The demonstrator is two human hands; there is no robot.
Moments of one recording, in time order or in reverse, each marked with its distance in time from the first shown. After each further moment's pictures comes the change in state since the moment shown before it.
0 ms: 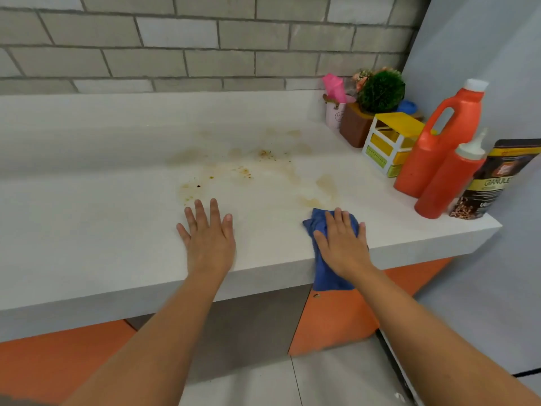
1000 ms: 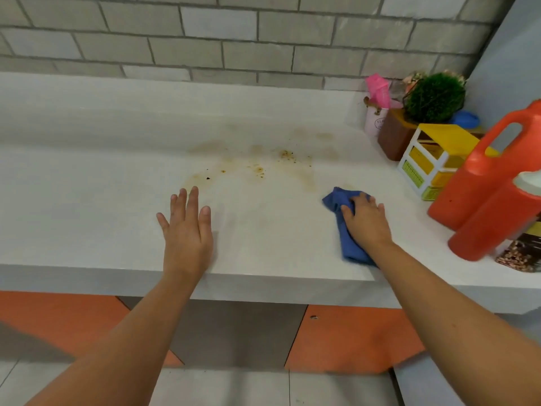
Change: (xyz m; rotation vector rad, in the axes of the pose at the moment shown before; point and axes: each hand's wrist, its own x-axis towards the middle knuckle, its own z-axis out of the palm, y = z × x) left_hand -0.007 0.004 0.003 -0.237 0.350 -0.050; right_hand 0.119 0.053 -0.010 0.148 0.081 -0.140
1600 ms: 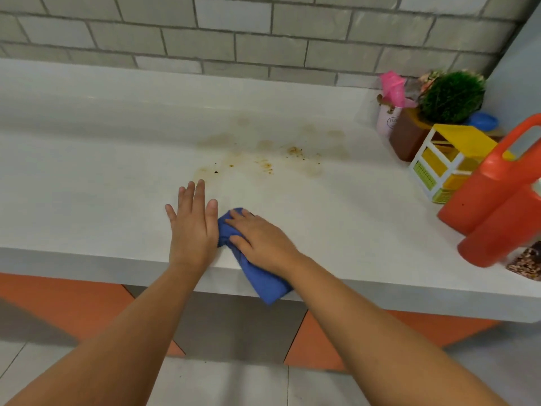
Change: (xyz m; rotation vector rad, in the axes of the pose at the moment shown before) left_hand 0.003 -0.001 0.000 -0.047 -0.001 -0.010; right_hand -0.065 -0.156 0.031 0.157 -0.327 -0.688
